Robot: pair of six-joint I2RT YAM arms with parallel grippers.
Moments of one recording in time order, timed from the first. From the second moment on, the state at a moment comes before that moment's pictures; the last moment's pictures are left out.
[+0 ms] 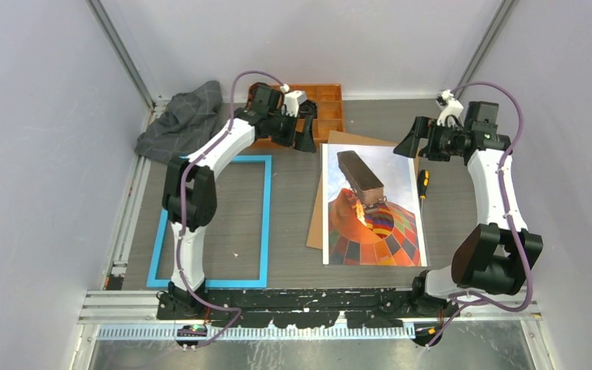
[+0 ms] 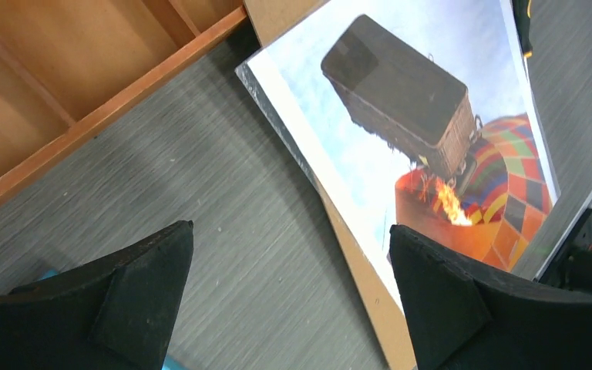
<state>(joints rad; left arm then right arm) -0.44 2.05 1.80 -0.54 0.52 -0.11 -0.21 1.42 1.31 -0.73 -0.65 -0.05</state>
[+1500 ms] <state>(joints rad) -0.49 2.45 2.13 -0.48 0.67 -0.39 -0.30 1.51 1.31 -0.74 -0.75 -0.03</state>
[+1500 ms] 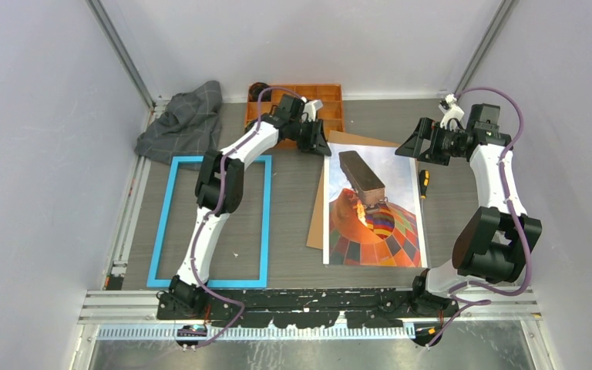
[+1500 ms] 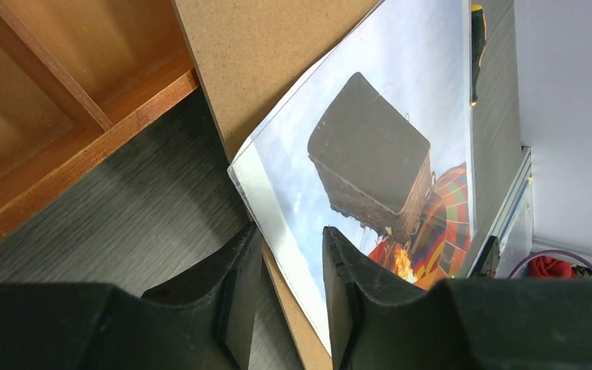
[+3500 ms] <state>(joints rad) -0.49 2.40 2.08 -0.47 0.67 -0.39 -0.30 1.74 1.29 -0.68 -0.48 0.08</state>
